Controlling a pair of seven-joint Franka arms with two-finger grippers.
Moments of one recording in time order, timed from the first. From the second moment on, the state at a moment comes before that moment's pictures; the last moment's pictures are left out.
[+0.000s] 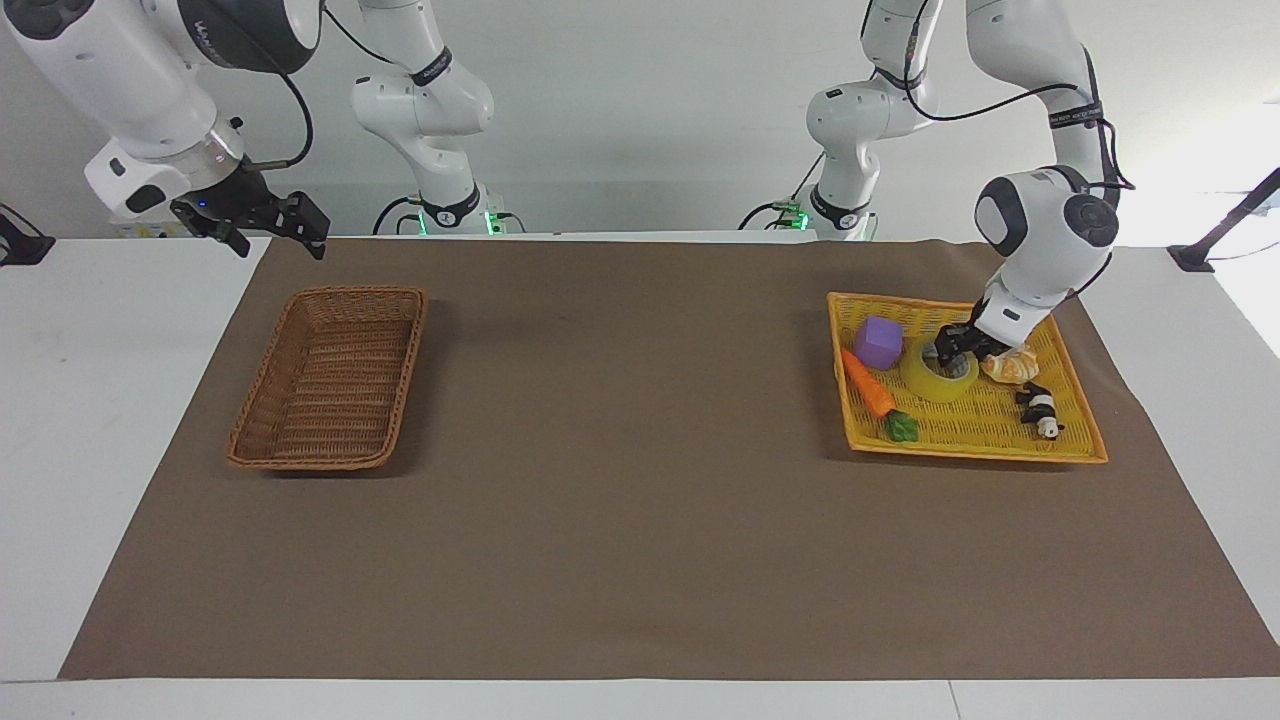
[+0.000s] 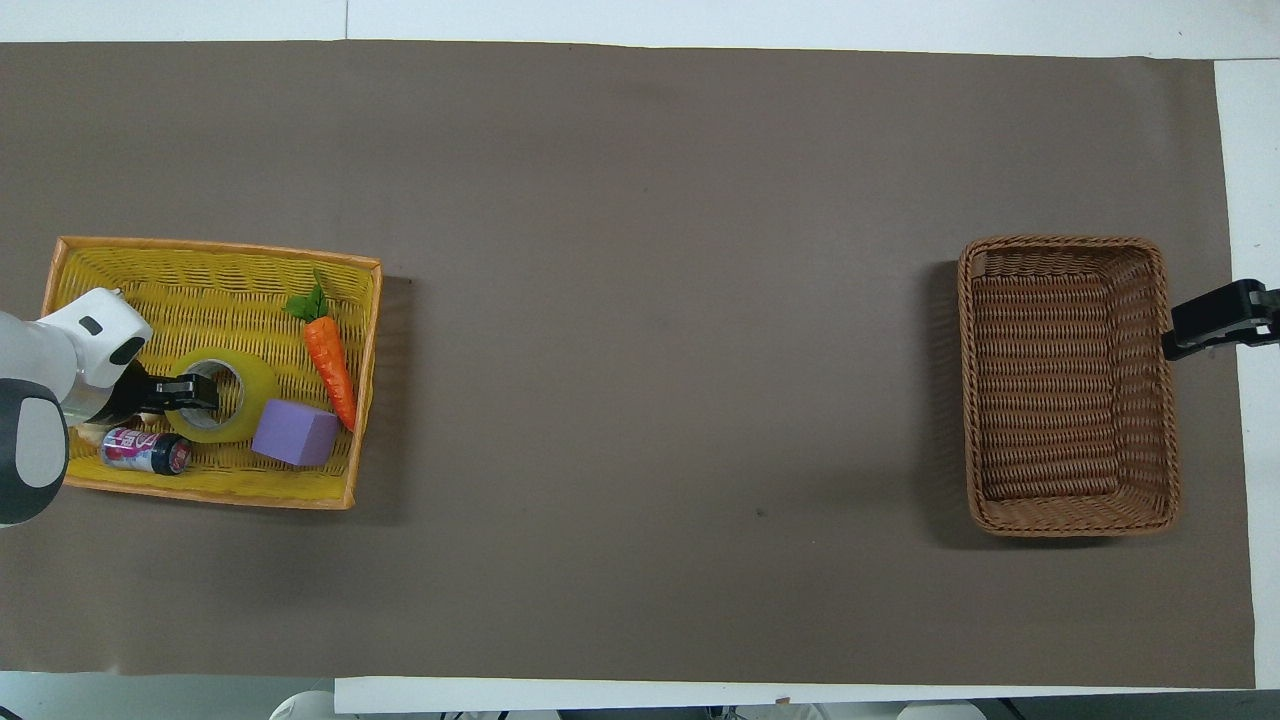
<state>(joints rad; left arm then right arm) 0.13 -0.05 -0.04 -2.40 0.01 2.27 0.10 -0.01 -0.05 -0.10 -1.64 -0.03 1.40 -0.05</state>
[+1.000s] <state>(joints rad) 0.12 -0.01 -0.05 -2.29 0.01 2.17 0.13 -0.01 -0.05 -0.10 -1.64 -0.03 1.40 -0.05</state>
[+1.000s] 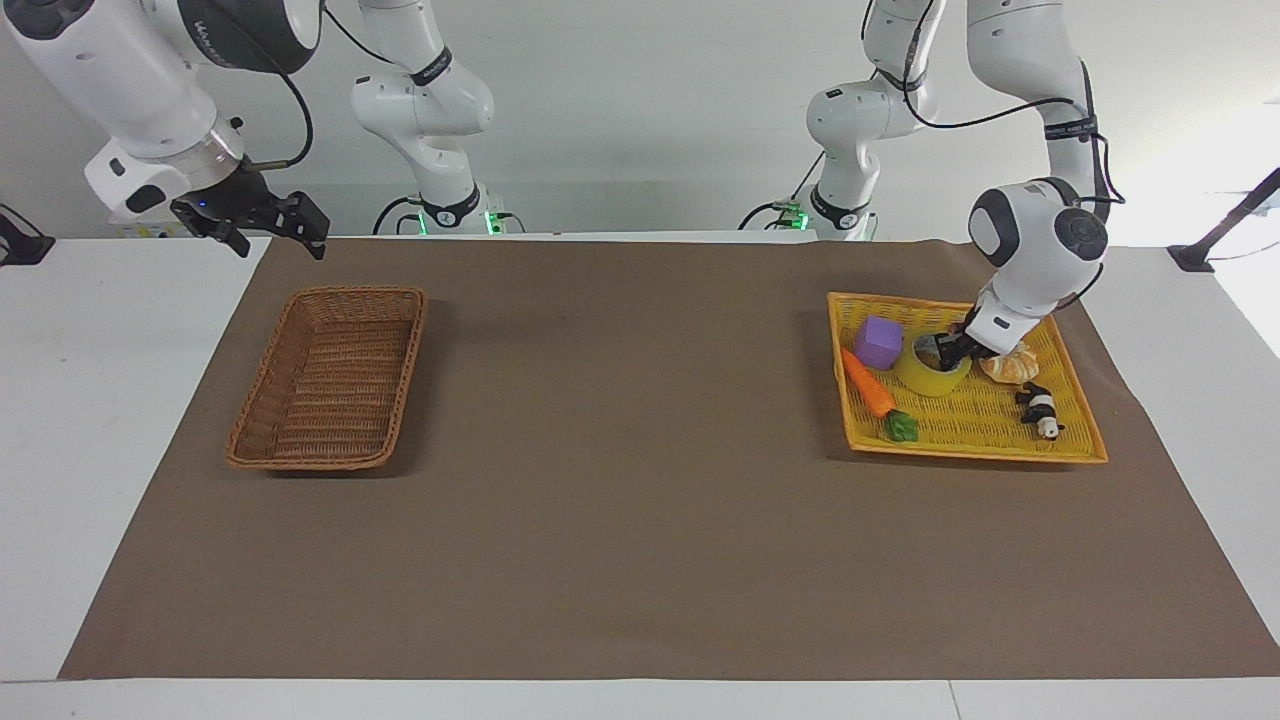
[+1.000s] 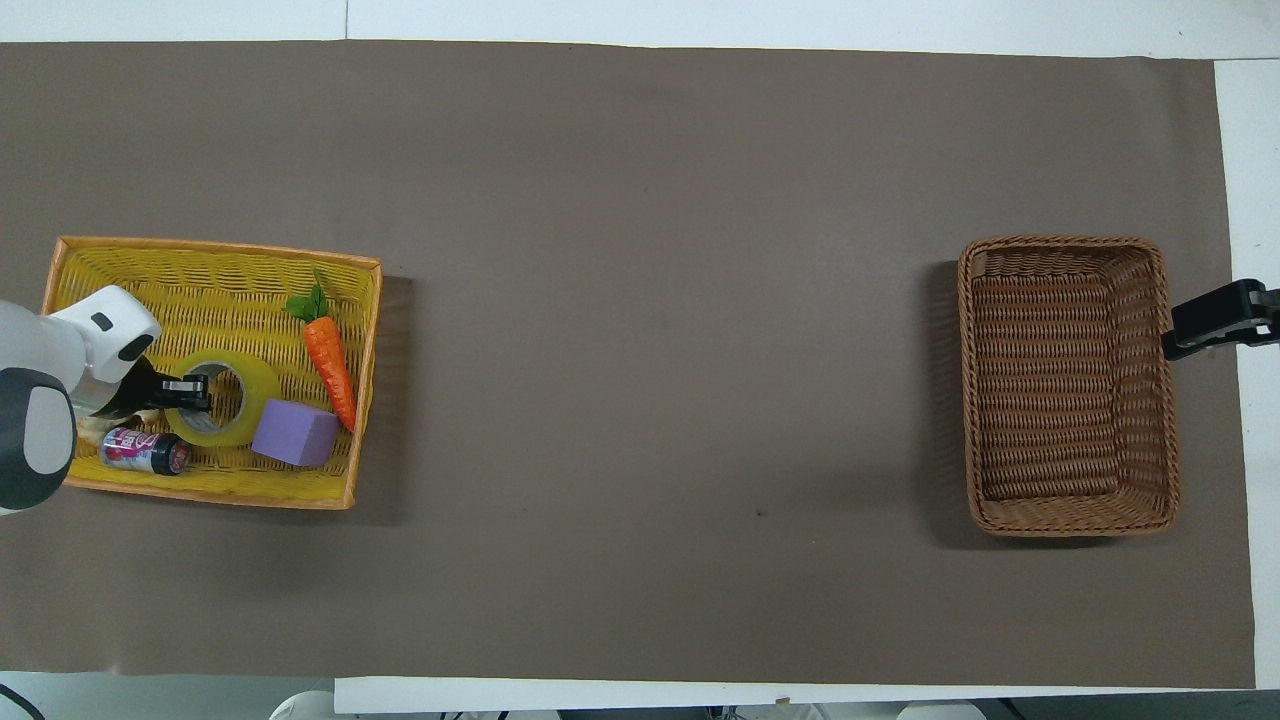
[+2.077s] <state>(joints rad) -0.43 -0.03 -0.07 -1.87 -0.28 1.78 -0.44 -0.01 -0.05 -0.10 -1.64 -0.03 1.40 -0.05</state>
